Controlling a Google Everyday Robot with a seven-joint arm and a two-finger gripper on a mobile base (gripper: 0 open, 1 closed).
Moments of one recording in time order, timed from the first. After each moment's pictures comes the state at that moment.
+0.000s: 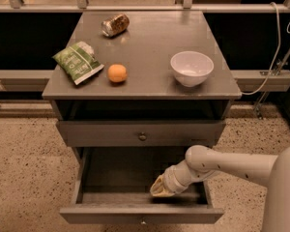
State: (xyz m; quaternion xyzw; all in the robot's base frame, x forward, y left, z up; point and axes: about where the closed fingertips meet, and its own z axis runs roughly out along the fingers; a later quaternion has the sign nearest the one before) arm 0.479 -0.047 0.402 -0.70 0.63 0.25 0.22
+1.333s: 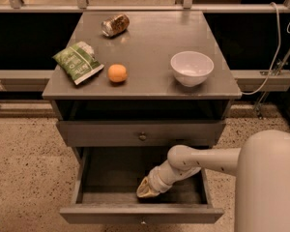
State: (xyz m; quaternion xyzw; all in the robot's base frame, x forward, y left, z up) arm 0.486 0.009 0.373 -0.72 0.60 0.27 0.21
